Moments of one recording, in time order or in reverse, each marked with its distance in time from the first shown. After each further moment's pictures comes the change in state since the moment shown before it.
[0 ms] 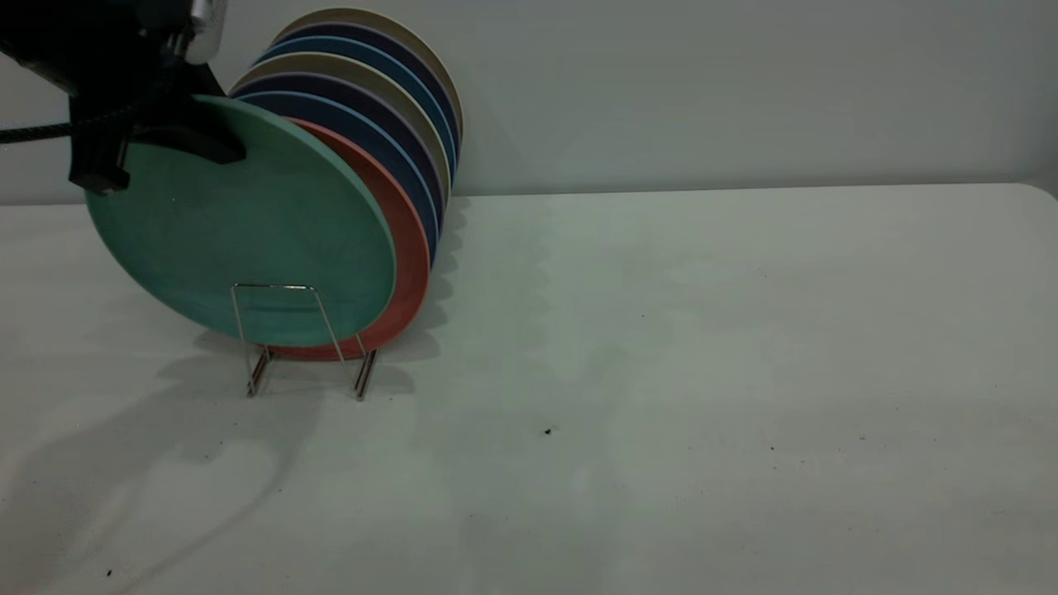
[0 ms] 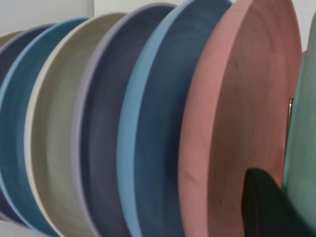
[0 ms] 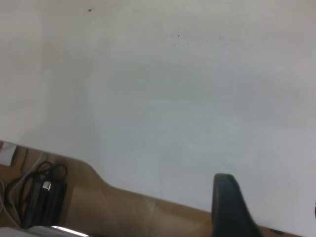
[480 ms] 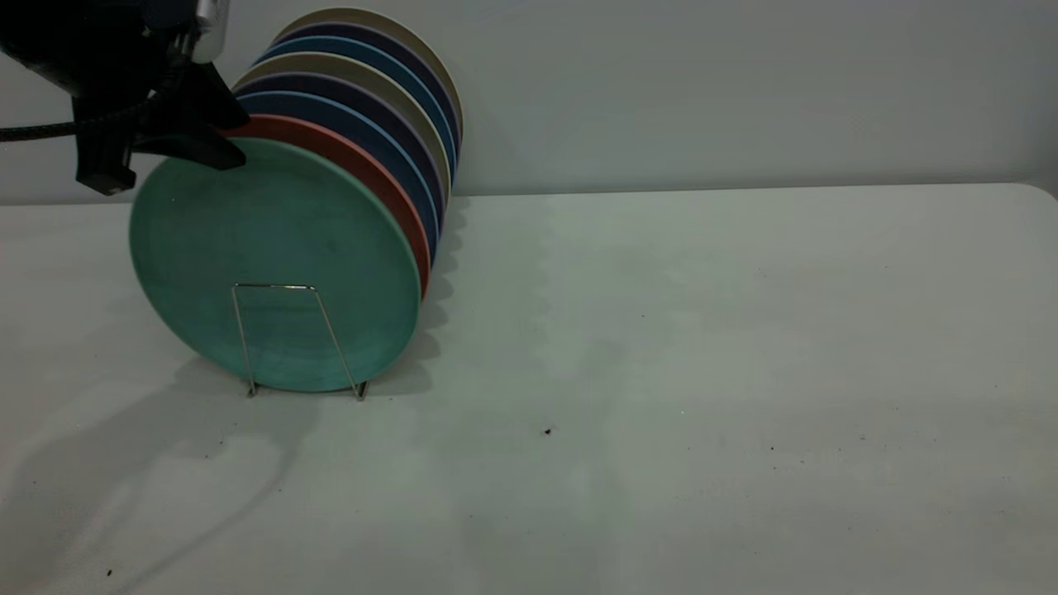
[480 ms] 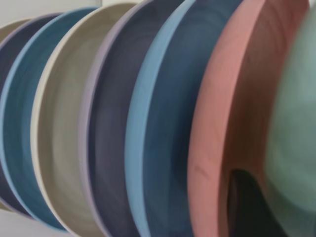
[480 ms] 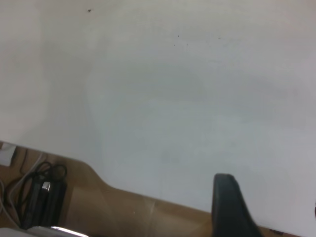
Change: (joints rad) left arm 0.000 0.004 -0.001 -0.009 -0.024 -0.024; right arm 0.000 0.000 0.000 -0.001 -0.001 0.000
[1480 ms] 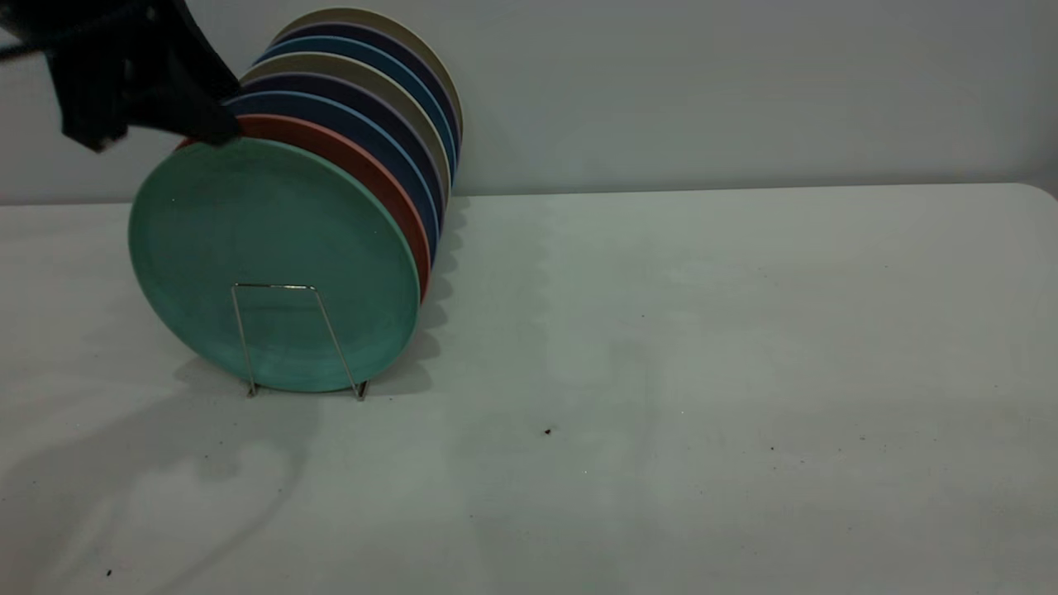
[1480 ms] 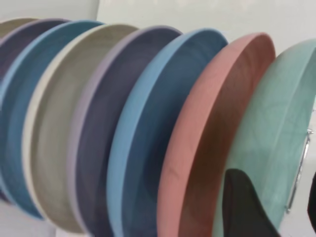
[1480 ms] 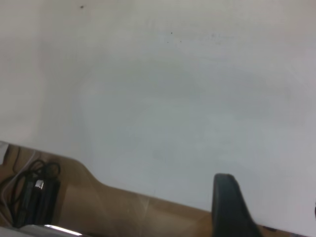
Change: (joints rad) left arm 0.000 -0.111 -0.001 0.043 0.141 -0.283; right arm 0.000 0.000 0.000 -0.021 -0.001 0.001
